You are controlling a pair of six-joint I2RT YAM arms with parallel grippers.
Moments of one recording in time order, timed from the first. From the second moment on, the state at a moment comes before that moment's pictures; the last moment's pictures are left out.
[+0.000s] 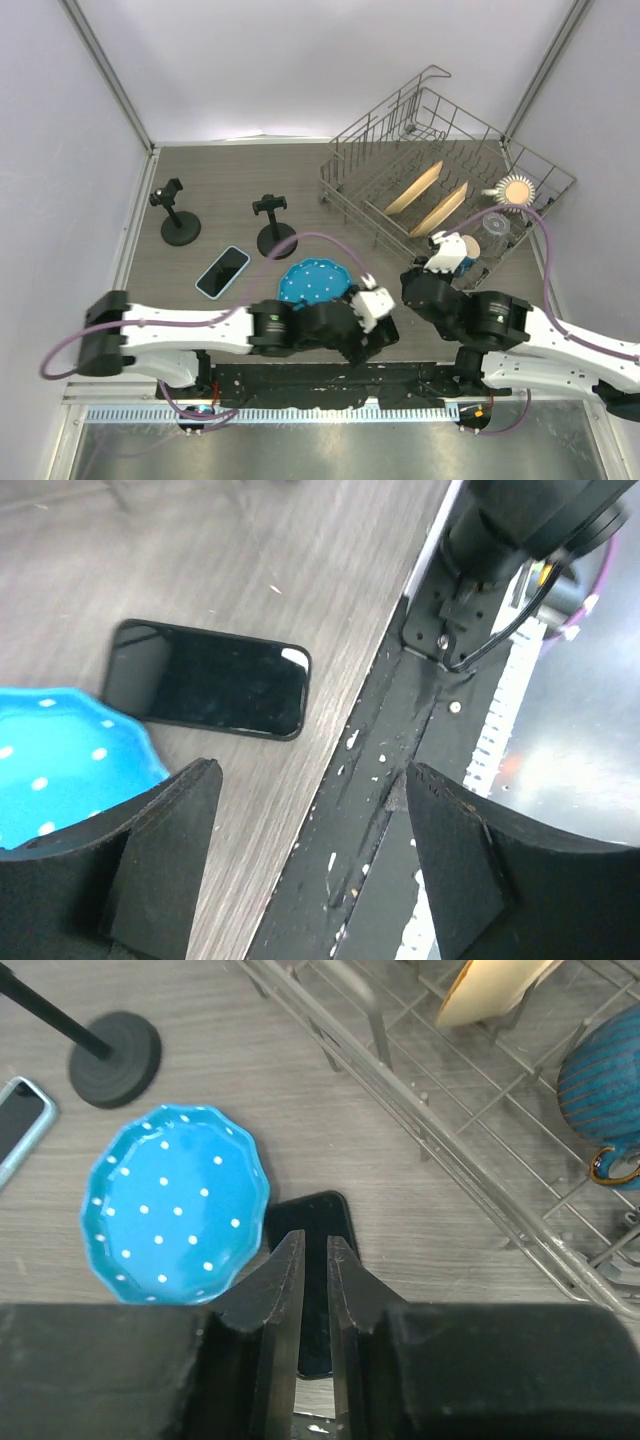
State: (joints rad) left arm -1.46 1.39 1.00 -0.22 -0.20 -0.26; right arm 1.20 0.74 0.84 -0.85 0.85 0.91
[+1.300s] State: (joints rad) left arm -0.59 0.98 1.29 -0.49 -0.14 -0.30; right arm 0.96 1.22 0.66 -0.61 0.18 0.72
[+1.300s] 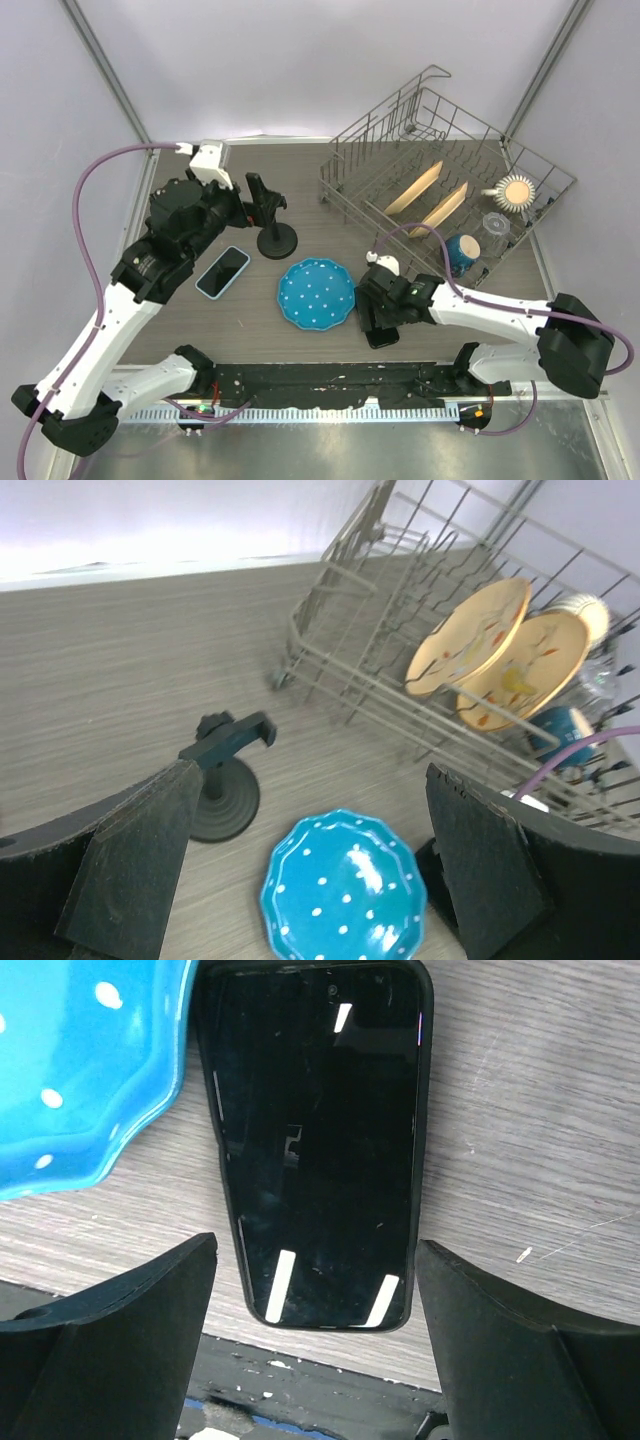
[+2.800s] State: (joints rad) left arm -0.59 0.89 1.05 -0.38 -0.23 -0.21; right arm 1.04 1.42 0.74 -0.65 0.35 0.80
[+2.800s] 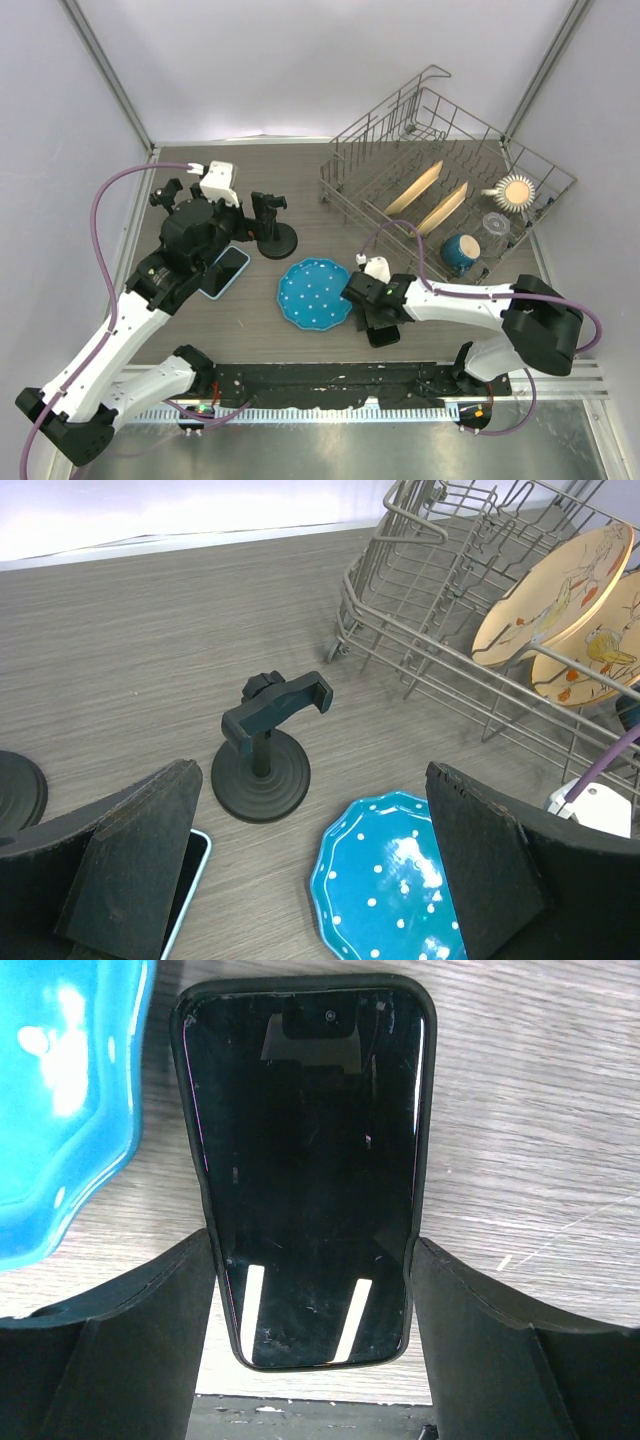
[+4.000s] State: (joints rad) left arm -0.59 1.03 1.00 -0.21 0.28 -0.38; right arm 1.04 1.11 0.88 -0.19 0.49 0.53
